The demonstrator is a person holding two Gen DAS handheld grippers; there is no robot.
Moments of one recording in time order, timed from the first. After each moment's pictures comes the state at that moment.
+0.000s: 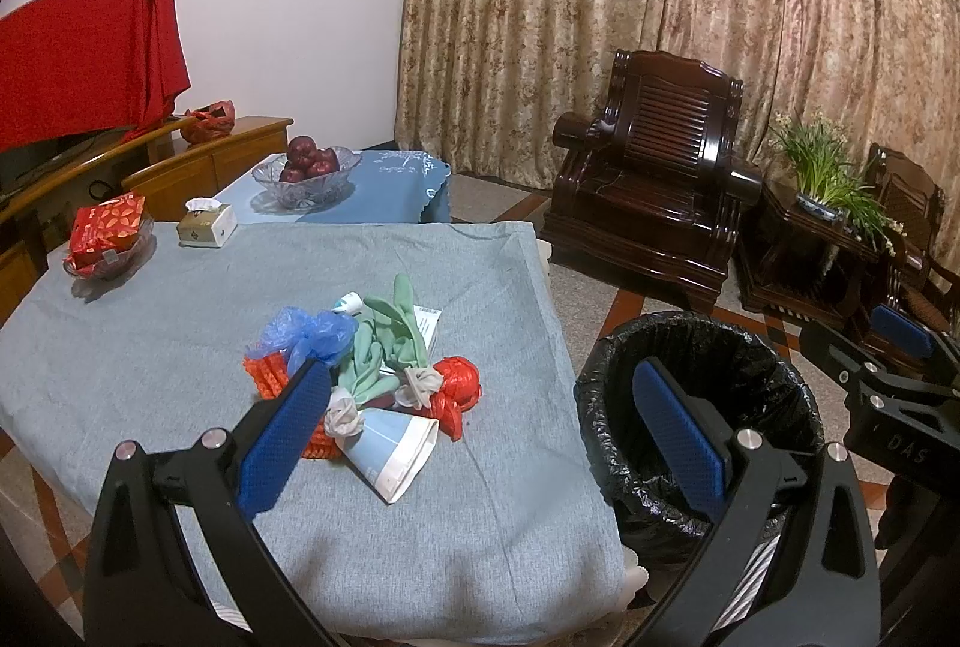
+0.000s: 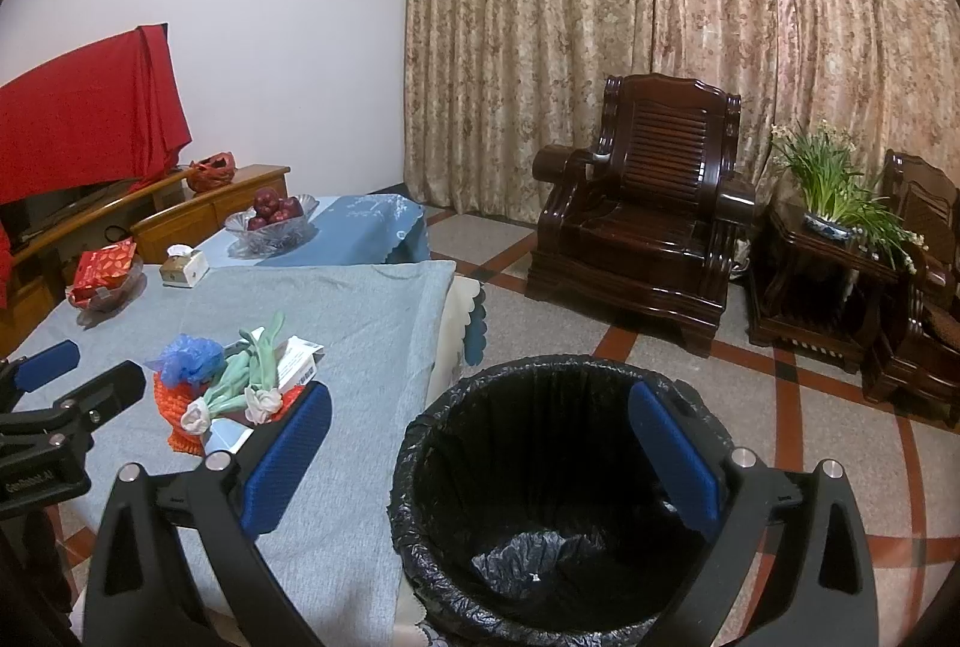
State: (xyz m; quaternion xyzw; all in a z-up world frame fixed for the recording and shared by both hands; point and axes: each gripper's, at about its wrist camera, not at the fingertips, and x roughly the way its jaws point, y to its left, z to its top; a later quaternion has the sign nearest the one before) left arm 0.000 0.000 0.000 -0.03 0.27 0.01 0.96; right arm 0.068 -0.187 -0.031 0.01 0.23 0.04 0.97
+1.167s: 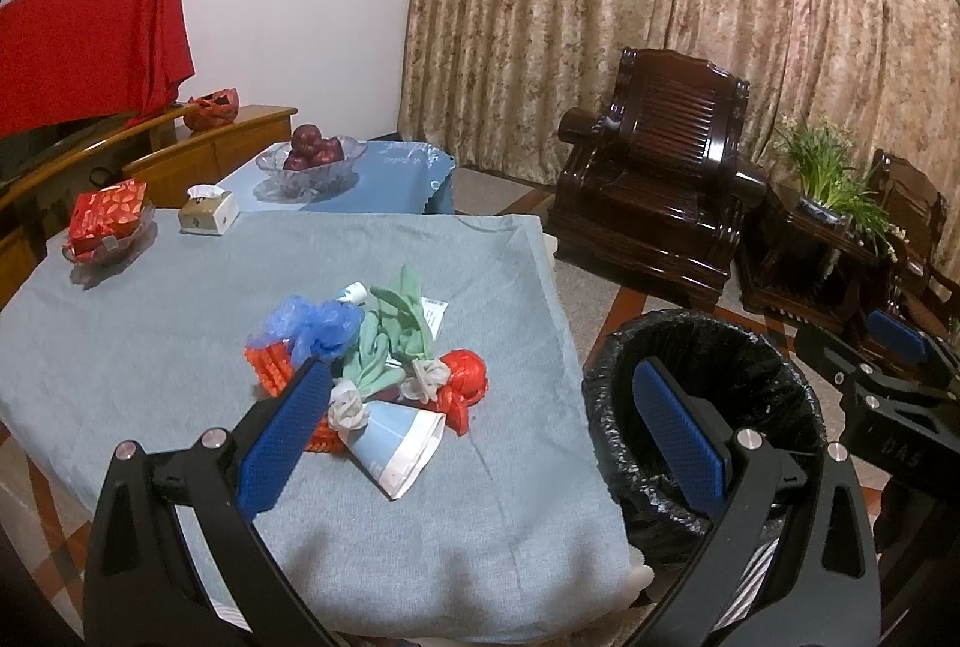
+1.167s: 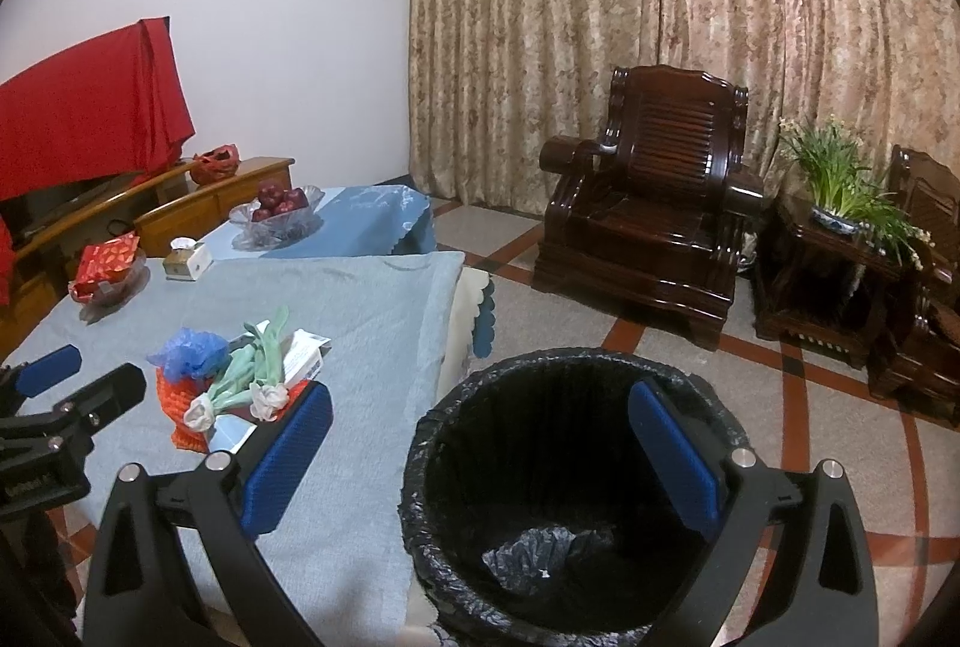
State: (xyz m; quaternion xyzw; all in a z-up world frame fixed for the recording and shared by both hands) left arm 0.006 0.013 -0.006 -0.03 0.27 0.01 0.96; right arm 0.076 -0.166 -0.060 0.01 0.24 0.05 0.97
